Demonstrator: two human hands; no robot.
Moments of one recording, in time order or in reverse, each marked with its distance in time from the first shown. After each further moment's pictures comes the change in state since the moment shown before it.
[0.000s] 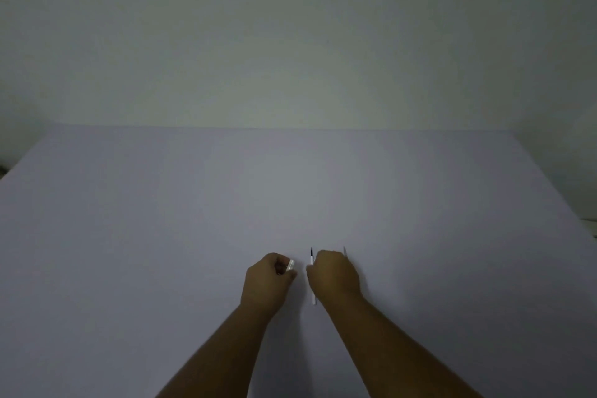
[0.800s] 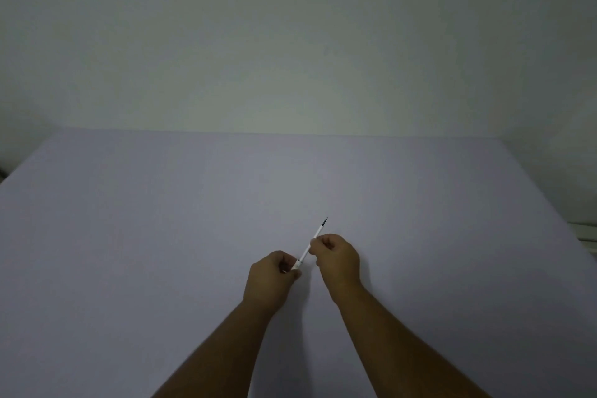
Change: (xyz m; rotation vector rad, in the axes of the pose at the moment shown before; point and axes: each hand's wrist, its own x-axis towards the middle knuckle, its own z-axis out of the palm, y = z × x) left_hand -0.014 0.018 -0.009 -0.023 -0.069 0.035; right_hand -0.014 -0.004 -0.022 0.822 0.176 0.113
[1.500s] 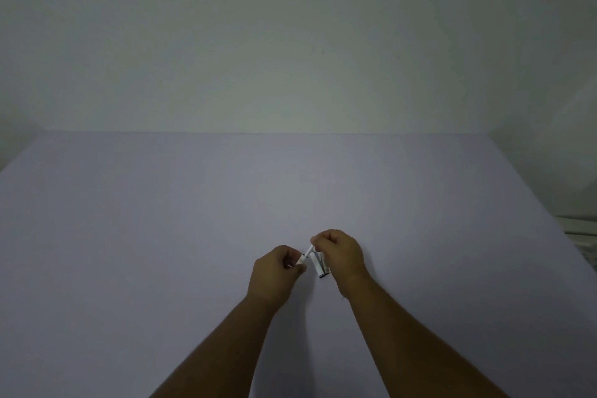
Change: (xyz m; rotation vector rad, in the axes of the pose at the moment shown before) left_hand -0.001 0.019 0.014 -0.046 -0.033 0.071; right_hand 0.013 0.002 -0.031 0.124 -0.144 -0.016
